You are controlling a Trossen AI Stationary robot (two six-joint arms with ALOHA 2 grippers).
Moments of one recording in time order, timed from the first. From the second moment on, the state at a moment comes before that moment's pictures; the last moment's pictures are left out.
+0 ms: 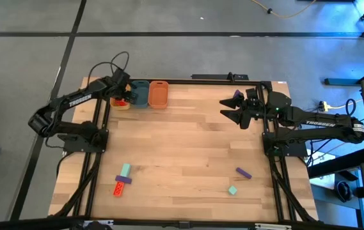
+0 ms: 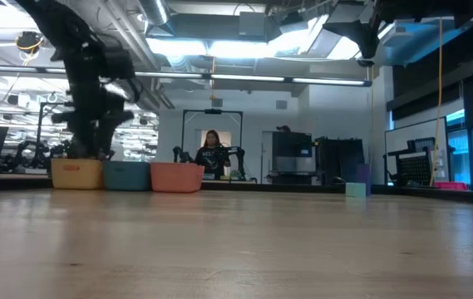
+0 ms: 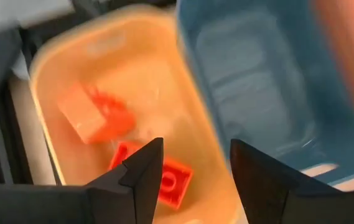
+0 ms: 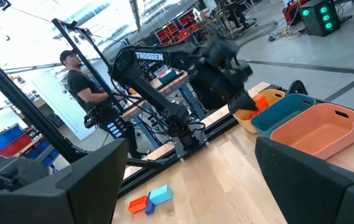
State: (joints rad) left arm 0.94 1.19 0.72 -0.58 -0.17 -0.29; right arm -0.20 0.77 0.60 0.20 -0.10 0.57
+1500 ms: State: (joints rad) left arm -0.06 0.71 0.72 0.18 -0.20 -0.27; right arm -0.20 0.77 0.60 0.20 -0.10 0.54
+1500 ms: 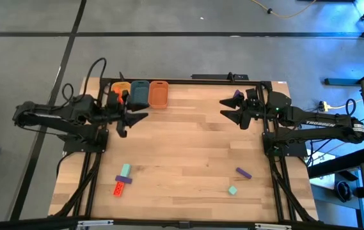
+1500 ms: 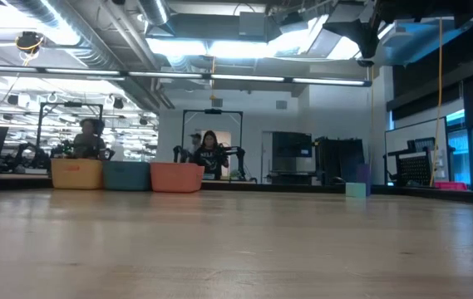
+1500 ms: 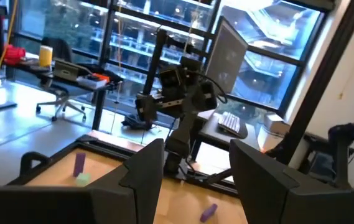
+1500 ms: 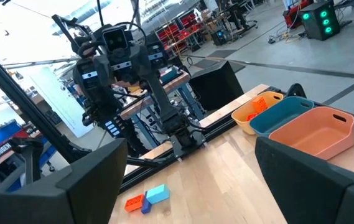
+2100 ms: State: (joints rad) left arm -0.07 0.70 0.72 0.18 -0.19 -0.23; right arm -0.20 0.77 0.60 0.20 -0.10 0.55
